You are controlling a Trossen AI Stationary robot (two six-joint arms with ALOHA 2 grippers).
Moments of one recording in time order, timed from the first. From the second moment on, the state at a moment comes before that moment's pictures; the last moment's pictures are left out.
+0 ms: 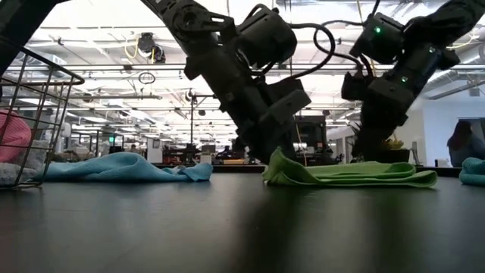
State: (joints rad) left arm -0.05 2.14 1.40 -0.18 -0.05 -0.31; right arm -0.16 1.16 0.44 -0.21 0.00 0.31
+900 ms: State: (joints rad) left arm -0.05 2.13 1.40 -0.24 0.11 -0.42; right arm -0.26 1.17 0.23 0.10 -0.08 0.41
